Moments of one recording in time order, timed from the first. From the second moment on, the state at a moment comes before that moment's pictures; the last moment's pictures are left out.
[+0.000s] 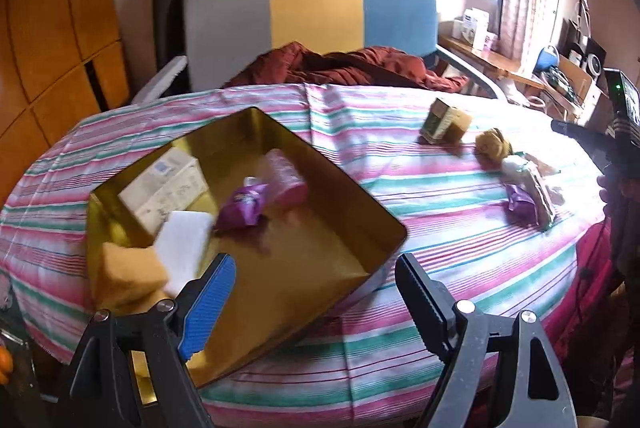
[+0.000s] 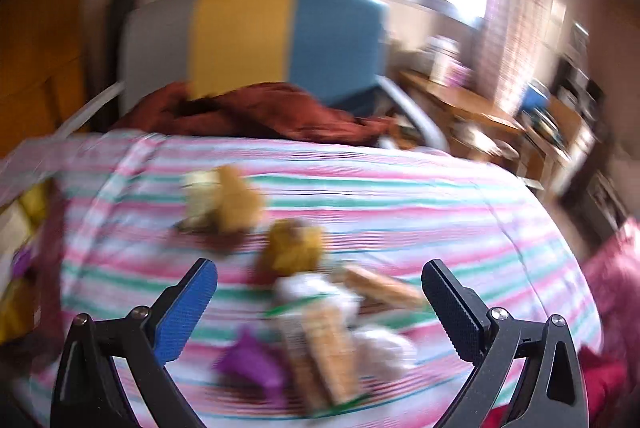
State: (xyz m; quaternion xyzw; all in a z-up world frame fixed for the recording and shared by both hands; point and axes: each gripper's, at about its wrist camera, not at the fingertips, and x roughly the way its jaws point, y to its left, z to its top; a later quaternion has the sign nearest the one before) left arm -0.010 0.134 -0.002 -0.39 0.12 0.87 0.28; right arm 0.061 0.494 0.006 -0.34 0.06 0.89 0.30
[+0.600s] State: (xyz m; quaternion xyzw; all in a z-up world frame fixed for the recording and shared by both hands) left arm 0.037 0.313 -0.024 -0.35 0.26 0.77 0.47; right arm 0.108 0.573 -0.017 -0.32 0.29 0.84 0.35
